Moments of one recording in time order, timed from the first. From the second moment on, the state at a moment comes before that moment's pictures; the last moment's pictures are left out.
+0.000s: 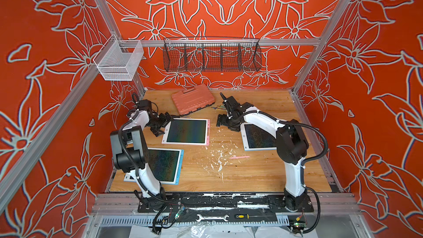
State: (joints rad) left arm 0.32 1.80 1.27 -0.75 0.51 -0.51; right arm 0.60 2.03 1.64 -0.77 -0.14 0.79
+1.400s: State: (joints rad) left arm 0.33 1.88 1.34 -0.79 0.50 -0.44; right arm 0.61 2.13 1.65 -0.75 -0.12 0.82
